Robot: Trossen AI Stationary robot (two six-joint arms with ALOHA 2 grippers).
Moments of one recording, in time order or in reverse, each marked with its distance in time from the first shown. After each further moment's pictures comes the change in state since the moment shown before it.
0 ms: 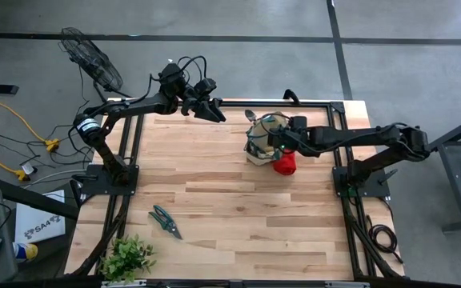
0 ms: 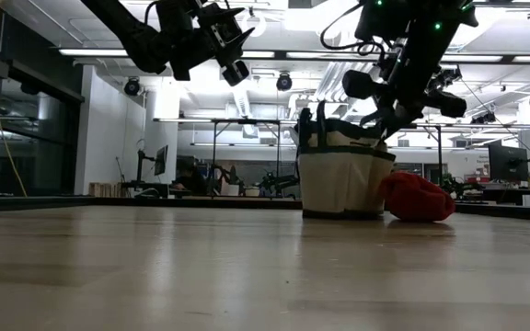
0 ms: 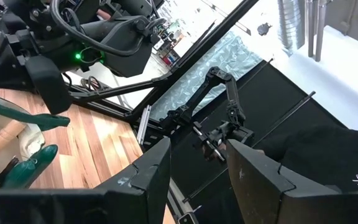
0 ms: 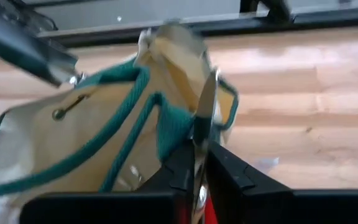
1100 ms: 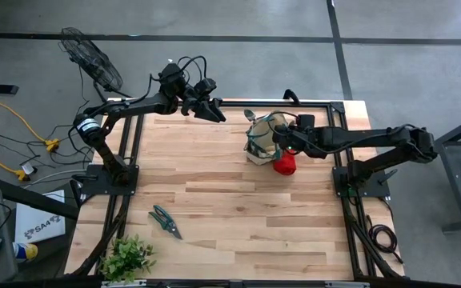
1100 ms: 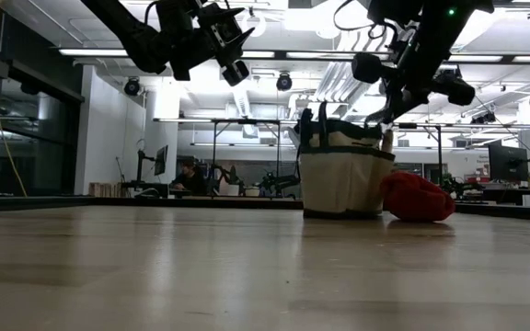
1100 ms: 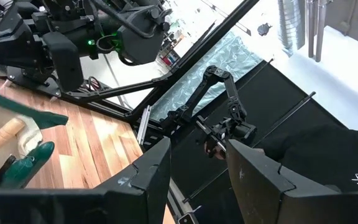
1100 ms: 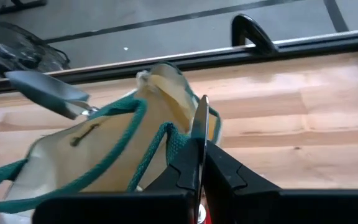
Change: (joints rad) left arm 0.000 0.000 0.000 0.000 -0.002 0.000; right arm 0.033 -0.085 0.000 -0.052 0.112 0.045
